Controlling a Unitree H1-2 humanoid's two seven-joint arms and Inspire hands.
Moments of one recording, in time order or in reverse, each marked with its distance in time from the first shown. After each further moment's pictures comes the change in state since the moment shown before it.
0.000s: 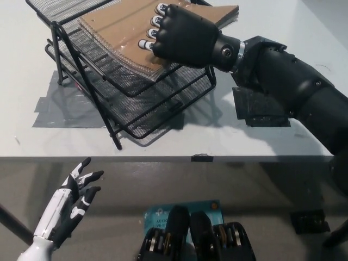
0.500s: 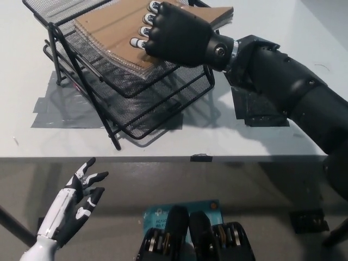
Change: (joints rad) left_arm -0.007 0.000 -0.014 0.000 0.010 0.000 -0.011; right_arm -0.013 0.034 -0.002 0.005 0.018 0.004 -0.008
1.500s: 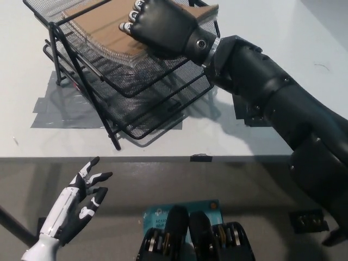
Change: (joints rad) left_arm -0.007 -0.001 -0.003 -0.004 0.013 0.001 -0.013; right_arm -0.051 0.121 -0.080 0.239 0.104 0.015 0.129
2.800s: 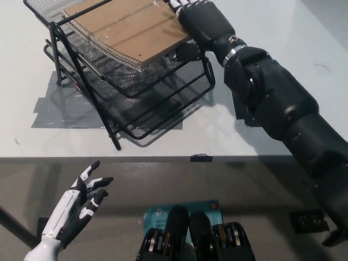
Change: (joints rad) left_arm -0.002 -0.006 0.000 0.037 0.000 0.016 0.000; right_arm 0.190 -0.073 -0.286 -0.350 0.591 0.235 0.771
